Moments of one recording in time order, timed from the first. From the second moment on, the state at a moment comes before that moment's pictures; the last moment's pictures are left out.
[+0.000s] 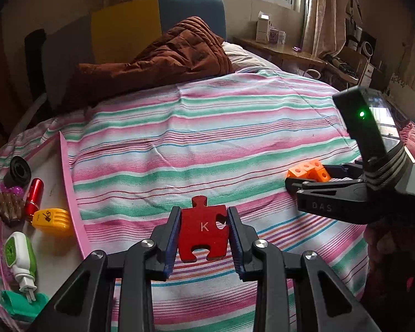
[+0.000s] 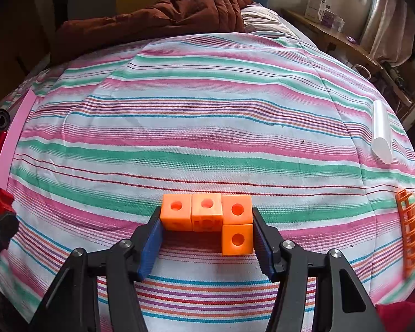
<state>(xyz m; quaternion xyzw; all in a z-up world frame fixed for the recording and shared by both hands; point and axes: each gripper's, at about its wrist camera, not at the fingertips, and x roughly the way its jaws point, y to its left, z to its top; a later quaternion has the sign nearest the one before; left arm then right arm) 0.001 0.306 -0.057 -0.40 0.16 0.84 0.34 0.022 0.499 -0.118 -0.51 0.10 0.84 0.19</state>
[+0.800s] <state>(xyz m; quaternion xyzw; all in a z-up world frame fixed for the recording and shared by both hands) -0.013 0.214 -0.015 -0.38 0.11 0.88 0.27 0.023 0.494 -0.119 -0.50 0.08 0.84 0.19</state>
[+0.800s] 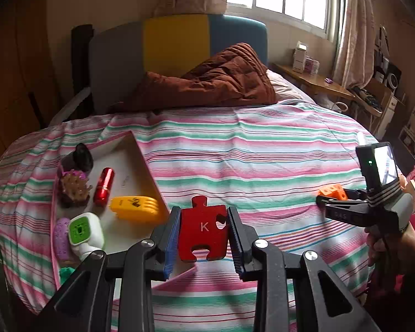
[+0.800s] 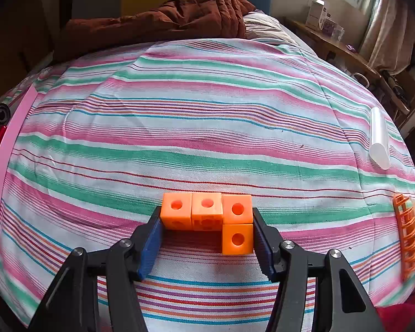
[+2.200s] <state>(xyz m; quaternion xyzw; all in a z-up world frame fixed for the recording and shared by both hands) -0.079 0.141 -0.068 -0.47 0.02 0.85 0.24 0.024 0.493 -0.118 -0.50 0.07 0.84 0.20</state>
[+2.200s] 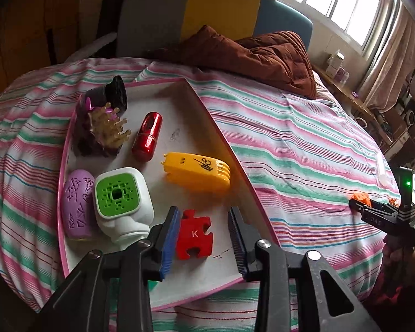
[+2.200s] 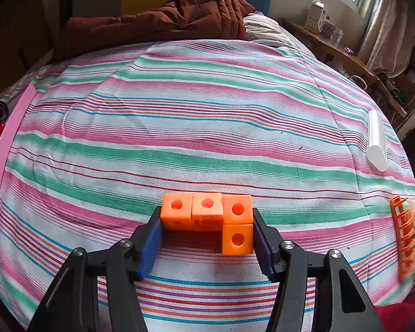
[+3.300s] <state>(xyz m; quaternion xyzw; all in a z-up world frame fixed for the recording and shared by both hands) -0.044 0.086 -0.021 -0.40 0.05 0.90 0.14 0.016 0.459 -0.103 -0.47 0.07 0.86 0.17</state>
